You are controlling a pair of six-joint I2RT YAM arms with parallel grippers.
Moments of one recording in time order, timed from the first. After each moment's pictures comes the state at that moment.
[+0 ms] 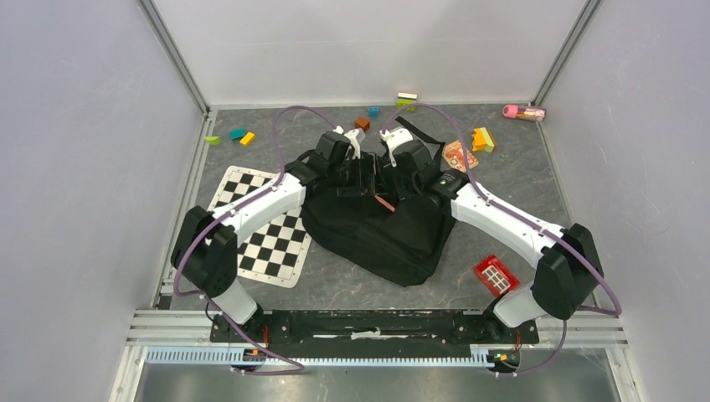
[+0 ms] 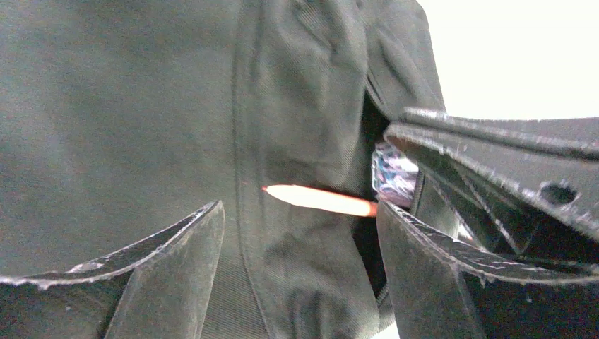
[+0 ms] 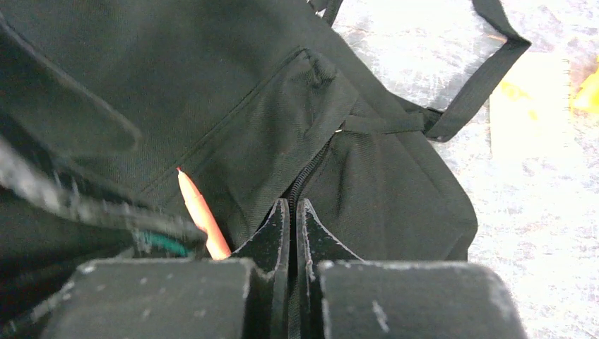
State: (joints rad) left arm -0.64 1.63 1.22 -0.30 0.28 -0.58; right arm 0.70 1.49 1.19 -0.43 0.30 0.09
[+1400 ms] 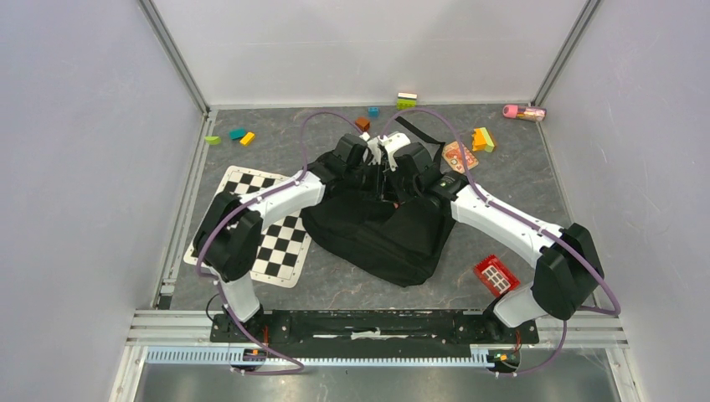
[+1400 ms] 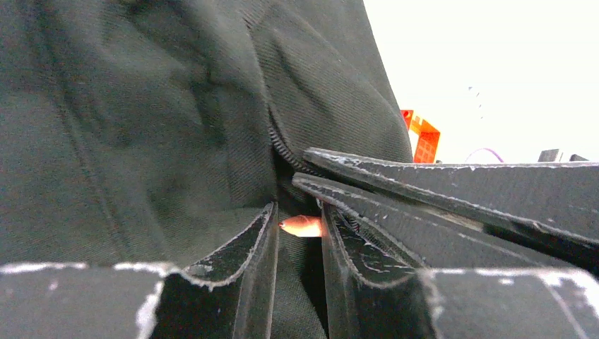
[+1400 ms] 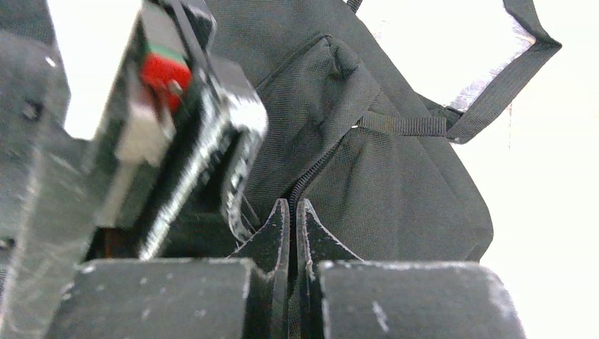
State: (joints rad) left arm -0.67 1.78 1.28 -0.18 0.48 -0.57; right arm 0.70 1.48 1.15 -0.40 0.23 0.05
